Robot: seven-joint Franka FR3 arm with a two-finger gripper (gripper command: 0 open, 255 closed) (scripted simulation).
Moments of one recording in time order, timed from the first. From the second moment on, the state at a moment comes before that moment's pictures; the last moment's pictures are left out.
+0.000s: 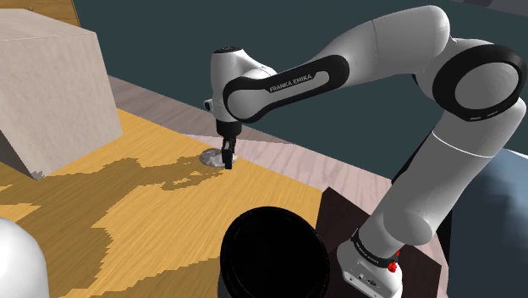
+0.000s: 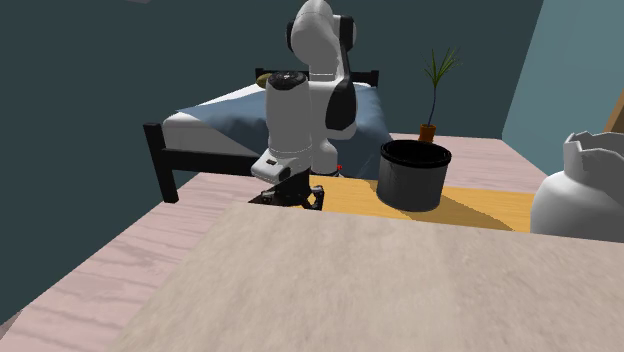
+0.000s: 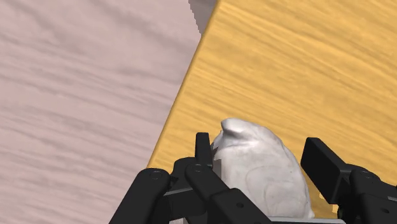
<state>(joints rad) 0.06 0.07 0.35 -2.08 -0.04 2.04 -0.32</state>
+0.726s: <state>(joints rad) 0.06 0.02 0.35 -2.00 -0.02 1.91 -0.33</state>
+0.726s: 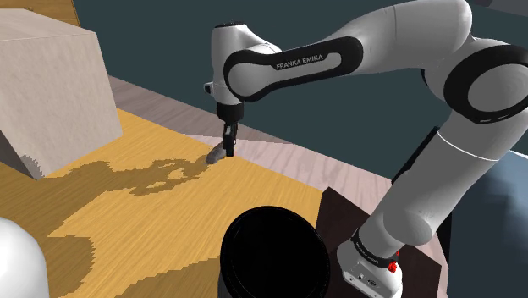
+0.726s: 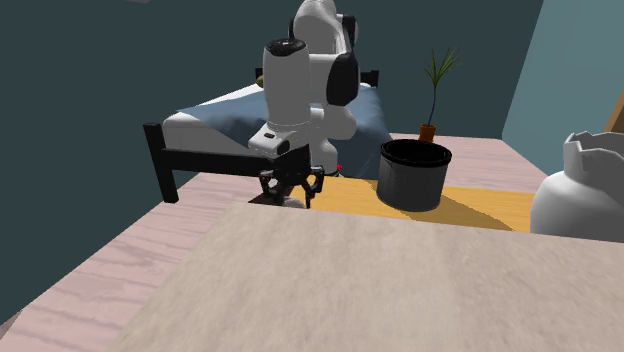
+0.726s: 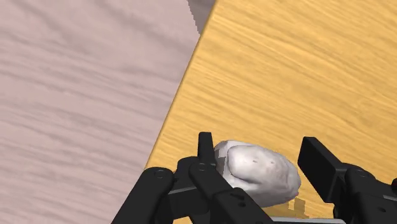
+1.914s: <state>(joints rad) 0.08 0.13 0.36 -1.80 0.02 1.78 -0.20</state>
